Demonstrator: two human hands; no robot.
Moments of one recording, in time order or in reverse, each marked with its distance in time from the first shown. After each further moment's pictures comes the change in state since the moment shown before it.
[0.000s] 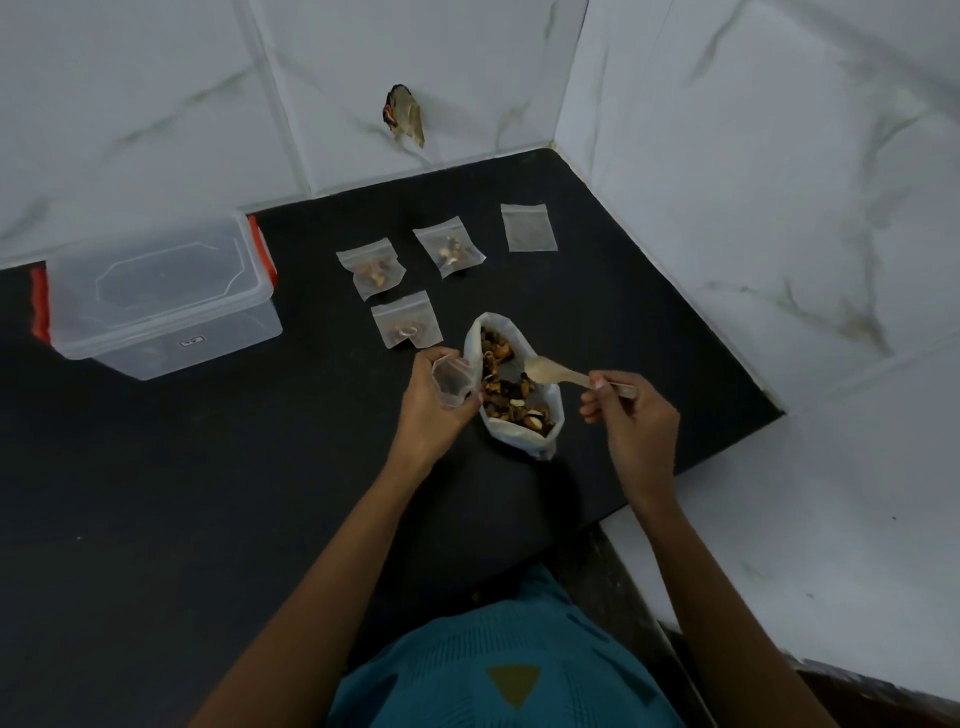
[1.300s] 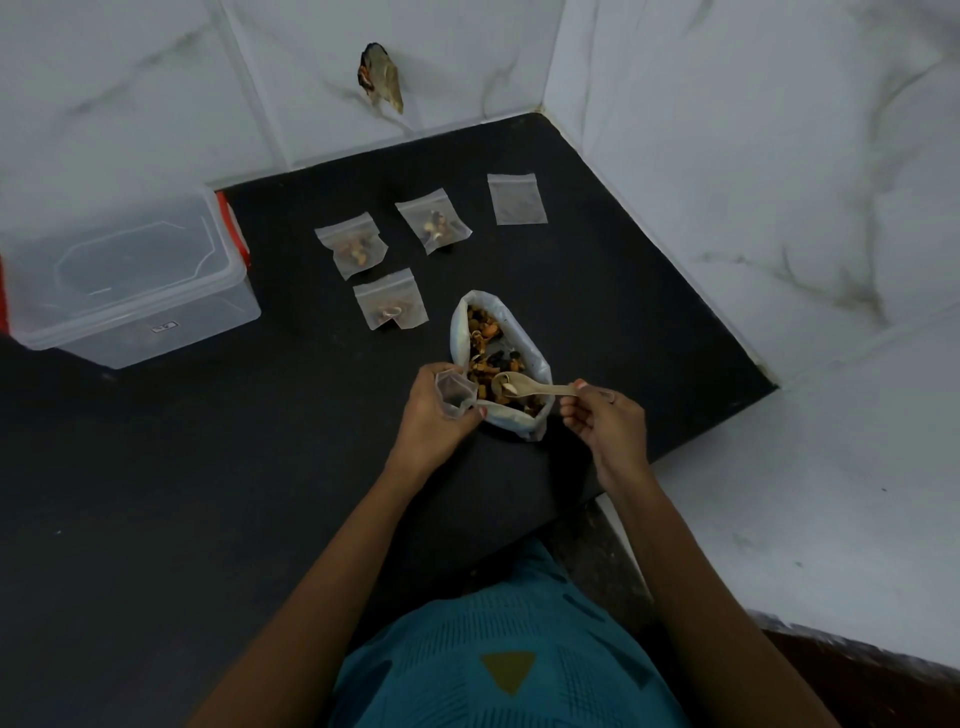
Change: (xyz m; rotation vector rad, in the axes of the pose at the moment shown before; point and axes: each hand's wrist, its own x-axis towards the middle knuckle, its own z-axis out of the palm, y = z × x) left_hand -0.011 -0.021 0.015 0.042 -0.092 -0.133; right_hand 0.002 0.017 0.011 0.455 0.042 0.720
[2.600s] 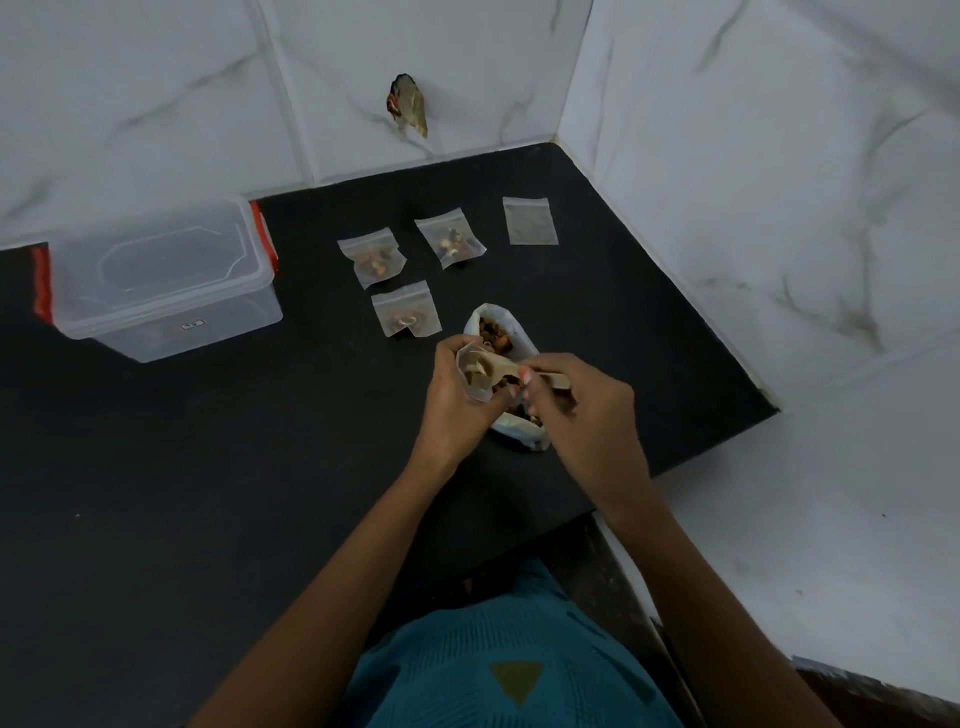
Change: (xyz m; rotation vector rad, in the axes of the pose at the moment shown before) left_hand -0.010 0.034 0.008 -0.138 0.093 0.245; right_hand -0.060 -0.034 0.027 -0.663 -0.310 -1.040
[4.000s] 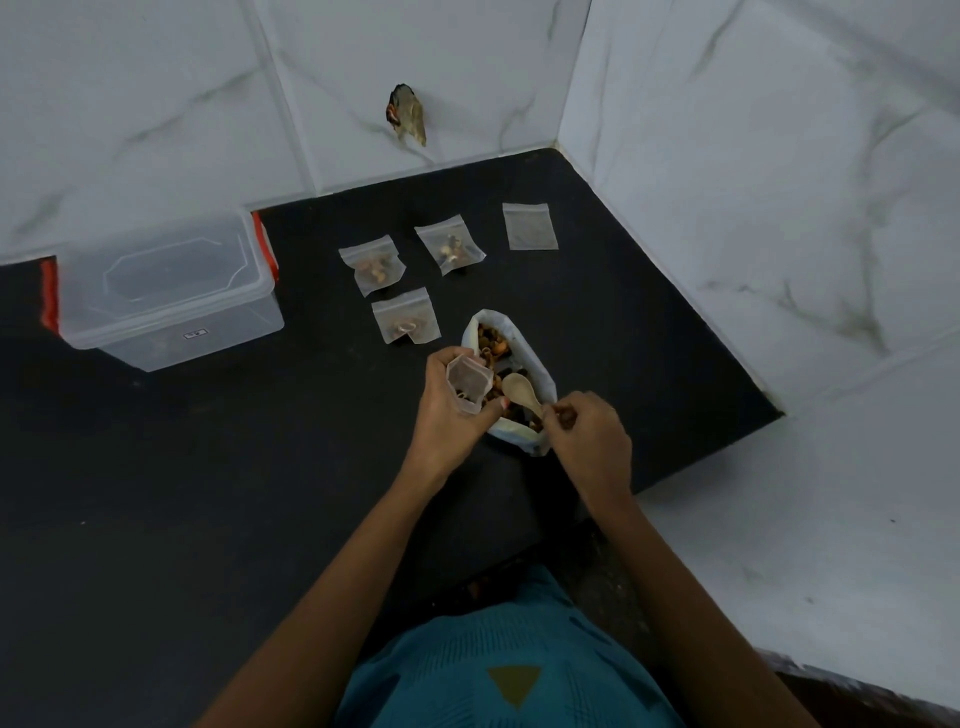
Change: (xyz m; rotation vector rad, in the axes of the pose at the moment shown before) left_hand -0.005 -0.003 -0.005 0.044 -0.009 -0.020; right_hand -0.014 0.079 0.020 -0.434 -0.057 0.437
